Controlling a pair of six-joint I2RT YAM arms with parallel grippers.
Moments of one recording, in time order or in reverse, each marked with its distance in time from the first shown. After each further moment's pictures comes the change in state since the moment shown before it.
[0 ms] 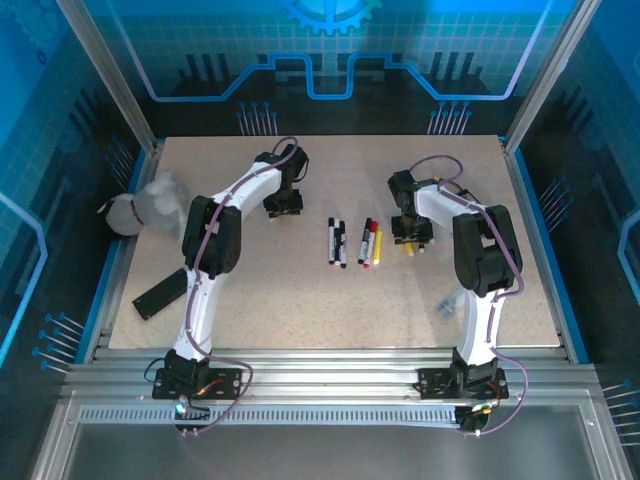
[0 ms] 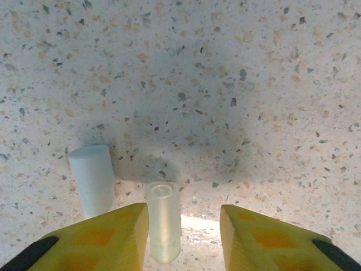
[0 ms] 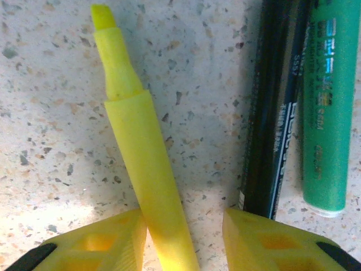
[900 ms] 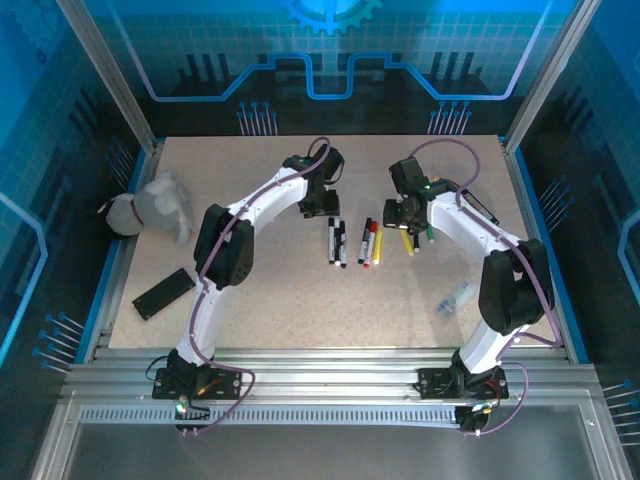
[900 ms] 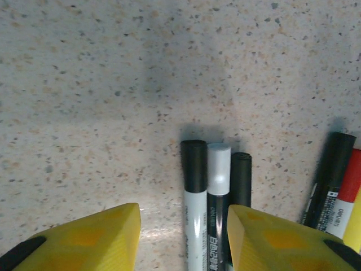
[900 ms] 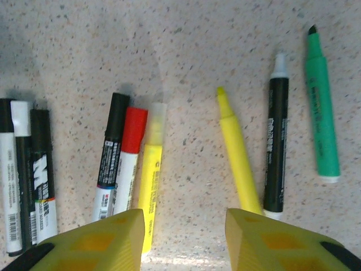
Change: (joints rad) left arm -0.175 -0.037 0.053 0.064 0.138 -0.039; right arm 0.081 -0.316 -0.093 0.124 -0.093 0.080
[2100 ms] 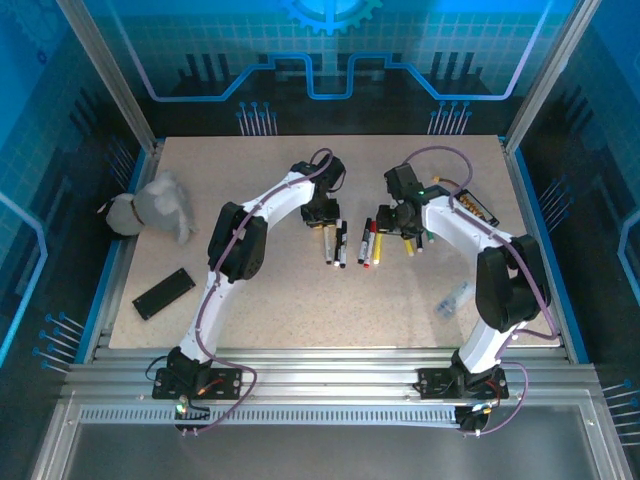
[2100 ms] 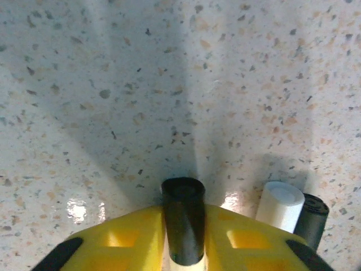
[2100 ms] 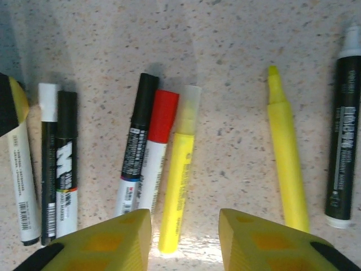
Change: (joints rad) left arm 0.009 0.157 0.092 -0.049 0.035 -0.044; right arm 0.024 0.025 -0.044 0.070 -0.094 0.021
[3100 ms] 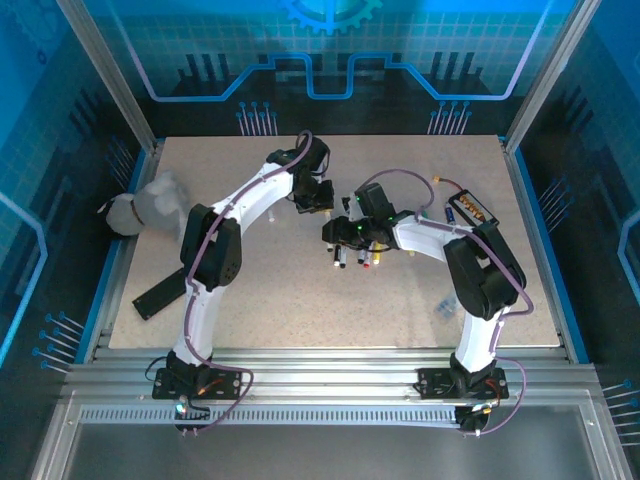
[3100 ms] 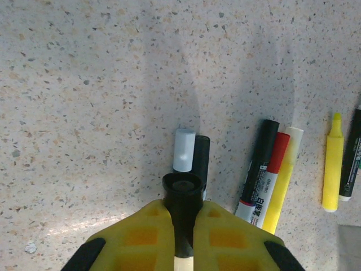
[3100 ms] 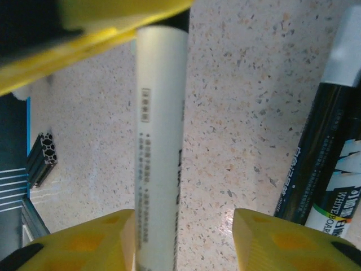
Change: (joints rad) left arm 0.048 -0.245 -0.158 0.105 0.176 0.001; right arm 0.141 0.142 -0.135 0.547 -0.494 0.227
